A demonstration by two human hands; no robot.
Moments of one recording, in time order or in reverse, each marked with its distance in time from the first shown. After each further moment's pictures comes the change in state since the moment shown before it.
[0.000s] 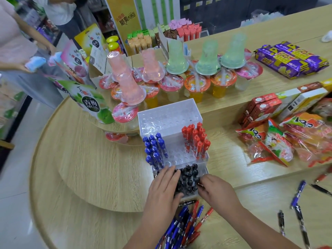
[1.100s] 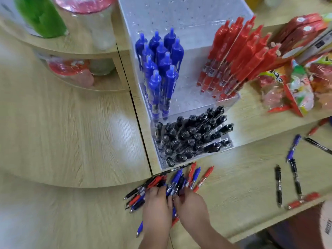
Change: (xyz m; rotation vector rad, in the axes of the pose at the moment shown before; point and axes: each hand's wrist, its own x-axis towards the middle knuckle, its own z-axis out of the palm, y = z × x) left_hand -0.100 -0.062 0.190 -0.208 -0.312 -0.505; right_hand -0.103 -0.087 0.172 0.267 -0.448 0.976
